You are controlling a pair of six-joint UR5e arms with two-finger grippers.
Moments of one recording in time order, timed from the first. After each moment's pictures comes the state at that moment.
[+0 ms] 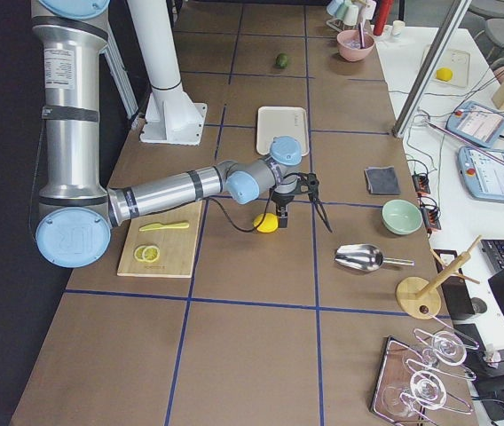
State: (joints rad) left arm -1.58 -1.48 -1.70 -1.47 -2.40 0.02; right arm 1.05 -1.61 1.84 -1.27 2.25 0.67
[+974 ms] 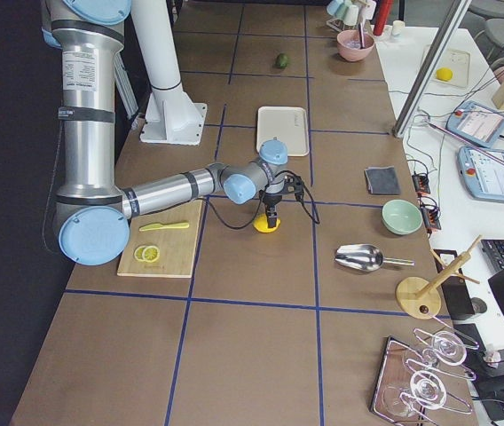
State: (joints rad) left arm -1.58 -1.48 -1.70 -1.47 -2.40 0.02; right arm 0.88 -1.61 1.80 -1.23 2.12 0.72
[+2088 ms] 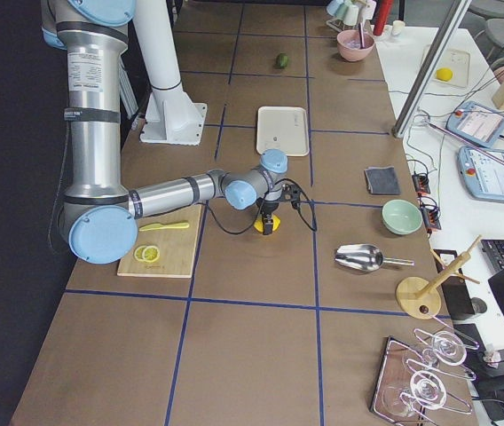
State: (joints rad) left arm -1.58 -1.48 -1.70 -1.47 -2.40 0.02; right arm 0.84 -1.59 1.74 -1.23 2.12 0.72
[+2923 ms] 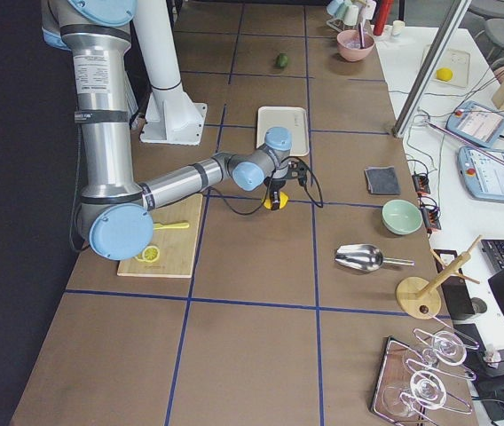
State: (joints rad) left arm -1.58 -1.48 -1.71 -1.47 -2.40 0.02; right arm 0.83 -1.46 1.80 -1.25 2.13 0.86
